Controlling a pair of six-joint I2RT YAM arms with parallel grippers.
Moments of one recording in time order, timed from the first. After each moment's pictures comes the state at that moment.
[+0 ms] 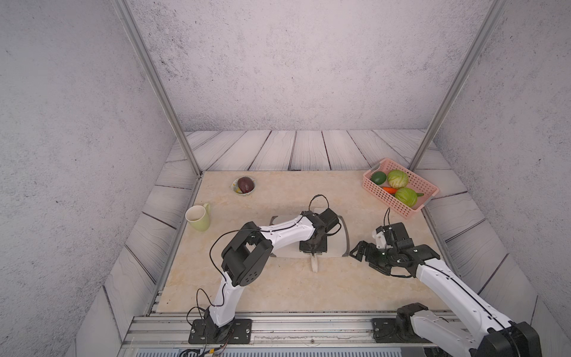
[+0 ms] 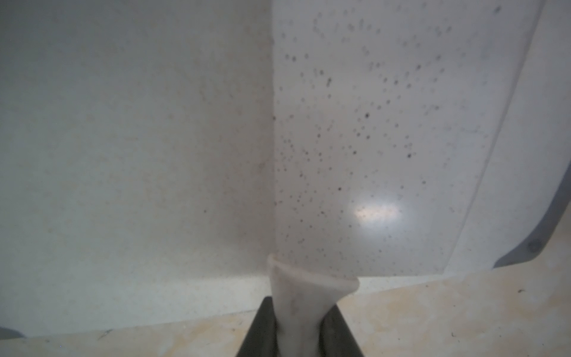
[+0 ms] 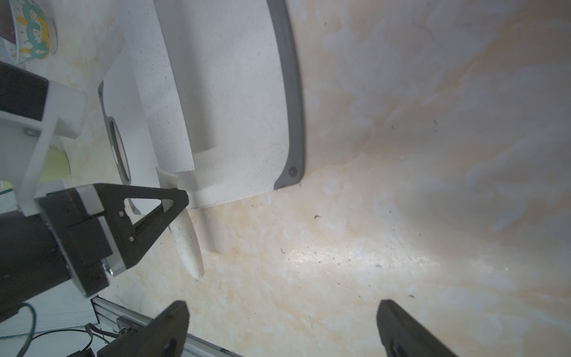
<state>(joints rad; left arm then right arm) -0.93 2.07 1.56 -0.90 -0.03 -0.80 0.27 0.99 0.63 -0.72 -0.37 0.65</state>
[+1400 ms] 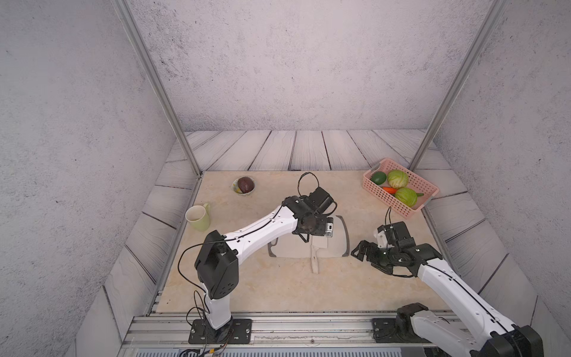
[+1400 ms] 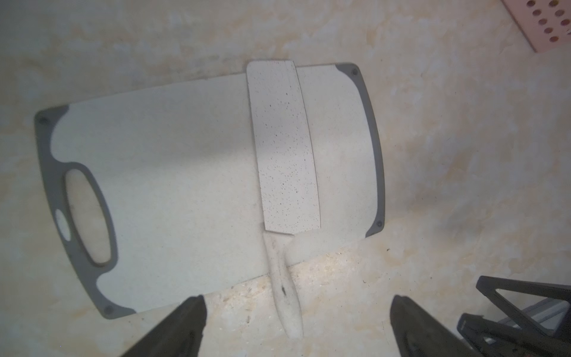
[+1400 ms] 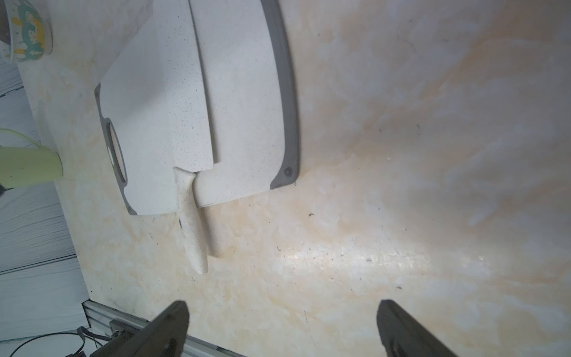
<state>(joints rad) -0.86 1.79 1.63 -0.92 -0.06 -0.64 0.28 0.98 0.67 -0.77 -0.34 0.63</state>
